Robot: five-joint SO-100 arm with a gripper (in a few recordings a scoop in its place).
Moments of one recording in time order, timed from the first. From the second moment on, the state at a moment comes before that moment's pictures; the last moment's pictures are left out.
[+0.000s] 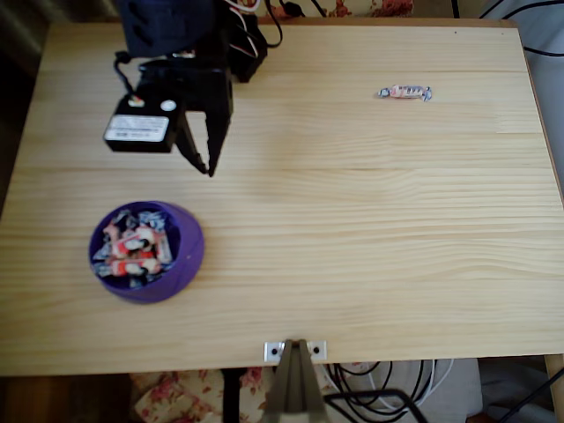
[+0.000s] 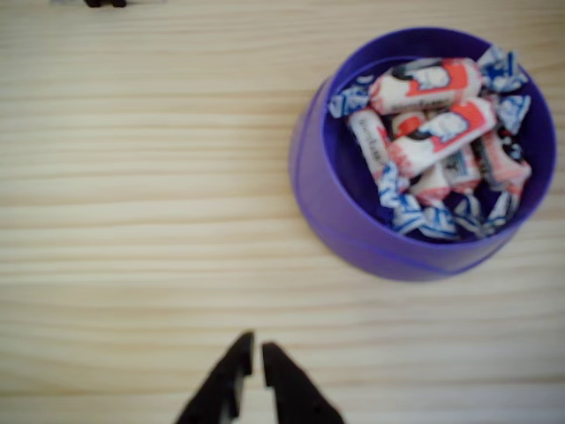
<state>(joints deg) 4.7 188.1 175.4 54.9 2.9</state>
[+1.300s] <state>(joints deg) 2.5 188.1 164.1 60.5 6.2</state>
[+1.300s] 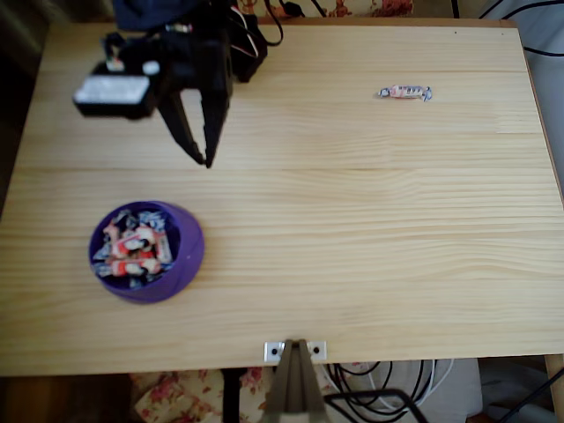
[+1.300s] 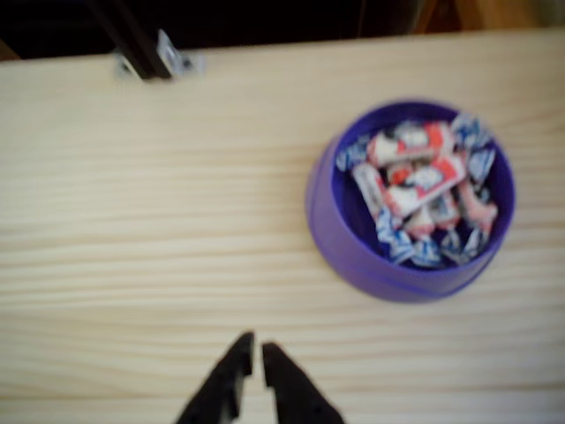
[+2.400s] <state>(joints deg) -36.3 139.0 119.8 71.9 2.7</state>
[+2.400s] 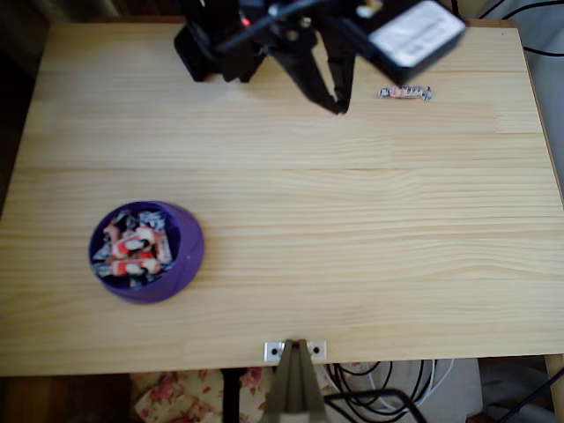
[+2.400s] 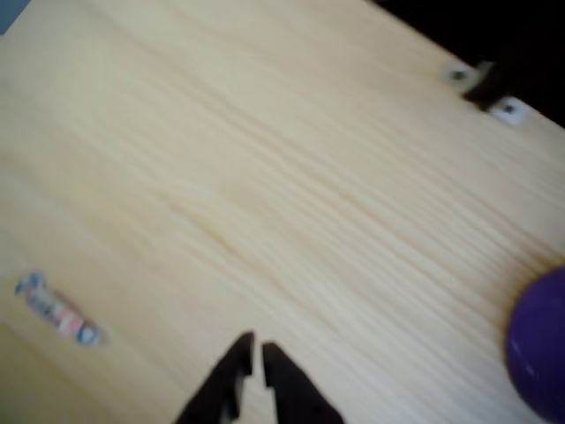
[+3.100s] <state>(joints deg) -68.8 118.4 118.6 60.2 -1.6</state>
